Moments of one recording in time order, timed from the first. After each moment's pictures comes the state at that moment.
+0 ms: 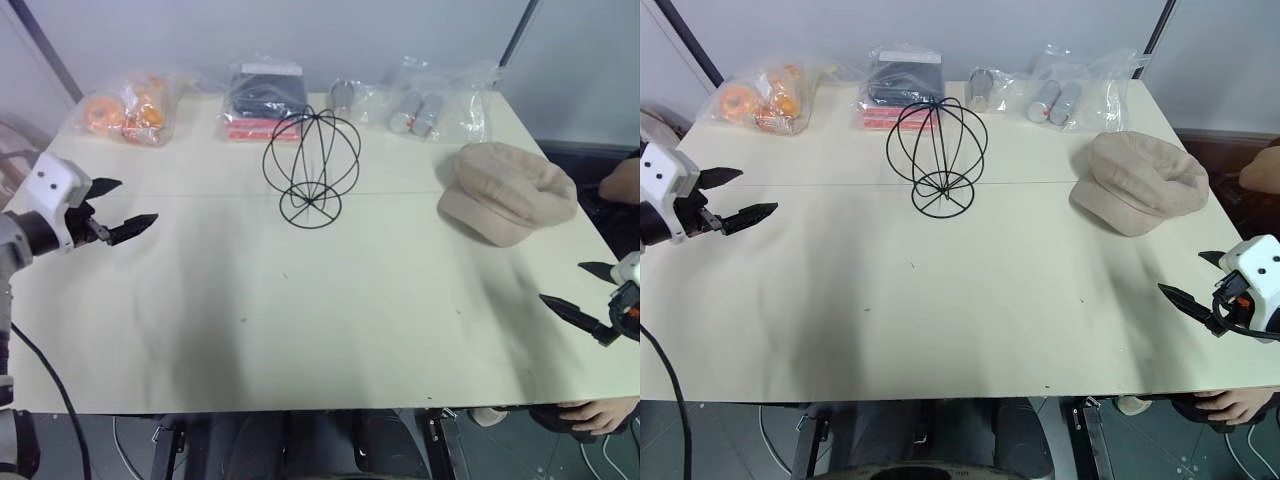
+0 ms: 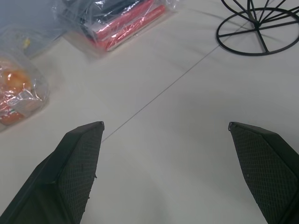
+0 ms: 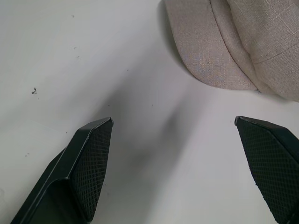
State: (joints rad) left arm -0.42 0.98 0.28 0.30 -0.32 0.23 -1.00; right arm 0.26 -0.94 -0.65 -0.18 0.34 0.37 0.94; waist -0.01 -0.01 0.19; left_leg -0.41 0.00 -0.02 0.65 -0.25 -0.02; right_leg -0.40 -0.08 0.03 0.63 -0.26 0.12
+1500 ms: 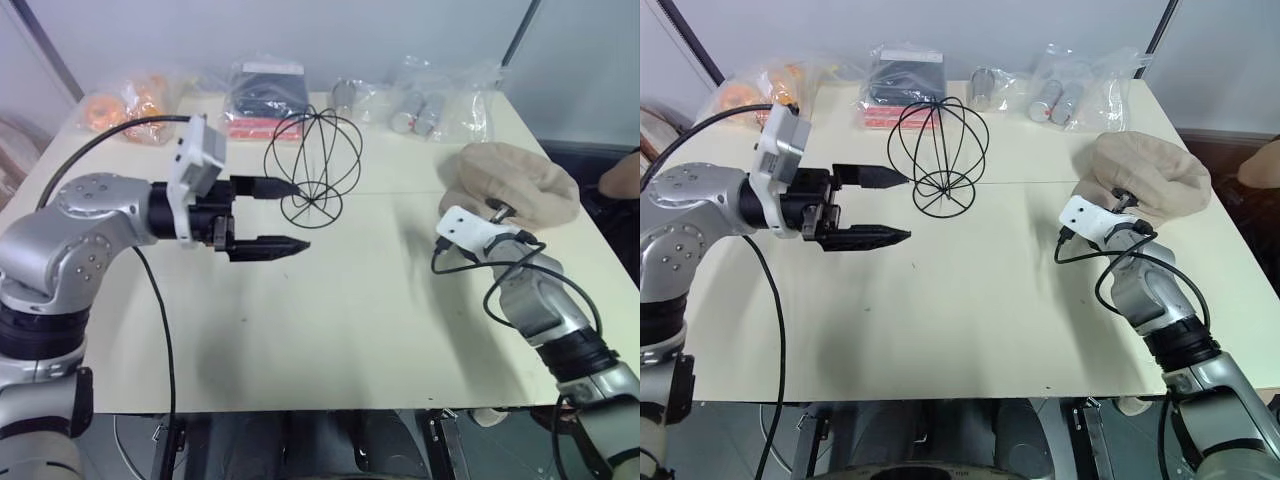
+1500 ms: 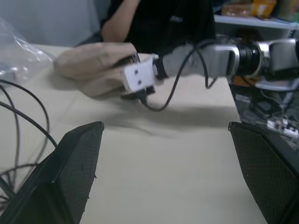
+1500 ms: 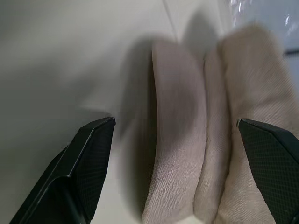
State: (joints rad) left arm -0.69 0.80 0.05 -0.32 -0.81 0.80 -1.07; right arm -0.54 -0.74 0.33 0.20 -0.51 0.53 0.27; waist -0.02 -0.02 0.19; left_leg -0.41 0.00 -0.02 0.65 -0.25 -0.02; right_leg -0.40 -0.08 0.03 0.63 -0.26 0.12
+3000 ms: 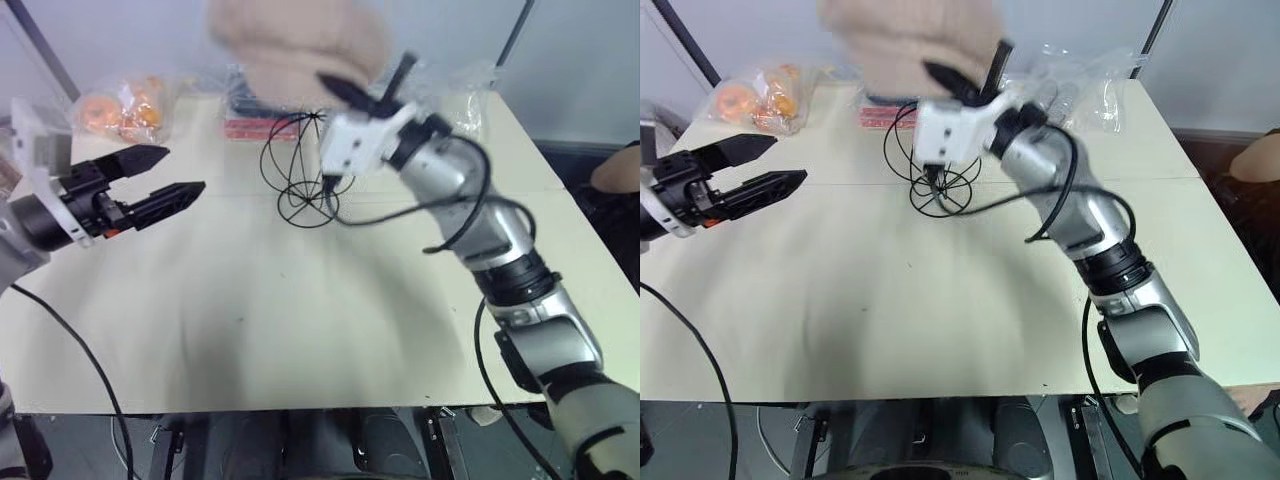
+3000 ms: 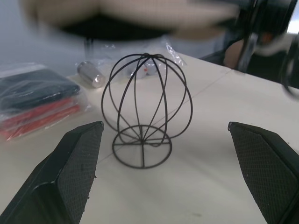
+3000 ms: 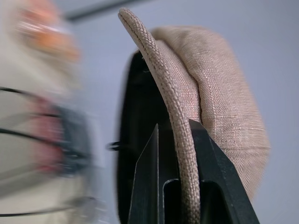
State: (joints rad) left arm -0.36 0.91 0.55 -0.37 -0.93 0.89 -0.78; right arm -0.91 -0.48 0.38 0.02 -0.49 -0.09 0.36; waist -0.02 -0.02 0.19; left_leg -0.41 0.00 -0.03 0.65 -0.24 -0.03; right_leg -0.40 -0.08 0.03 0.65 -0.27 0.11
